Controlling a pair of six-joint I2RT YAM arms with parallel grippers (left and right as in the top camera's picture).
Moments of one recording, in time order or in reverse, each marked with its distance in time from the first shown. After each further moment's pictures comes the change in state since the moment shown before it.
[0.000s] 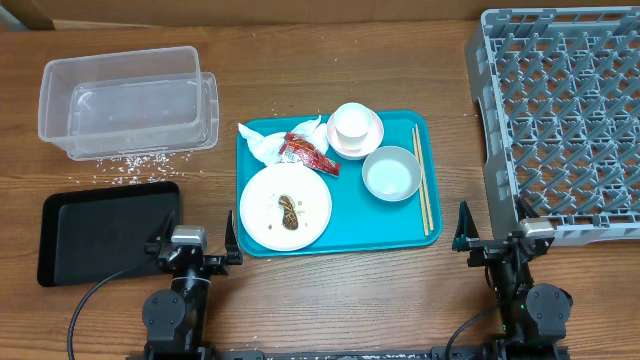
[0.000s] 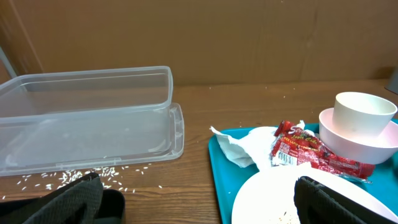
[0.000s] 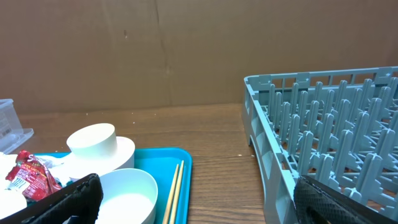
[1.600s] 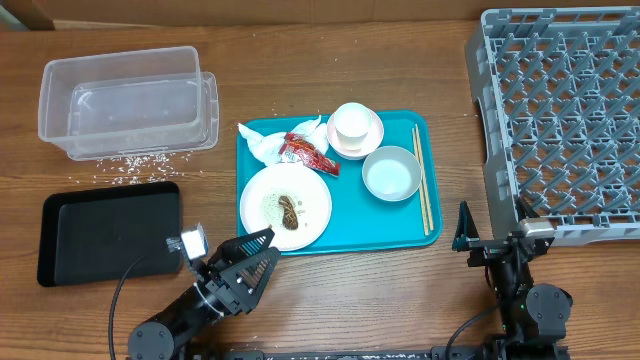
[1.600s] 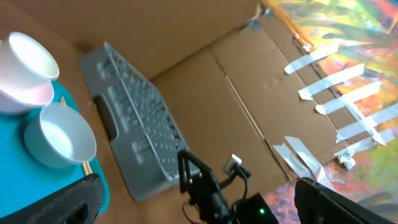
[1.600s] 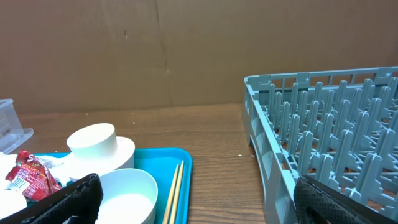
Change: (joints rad) left arm 0.000 -0.002 0.044 0.335 0.850 -1.316; right arm 0.000 0.000 0.000 0.000 0.000 0.000
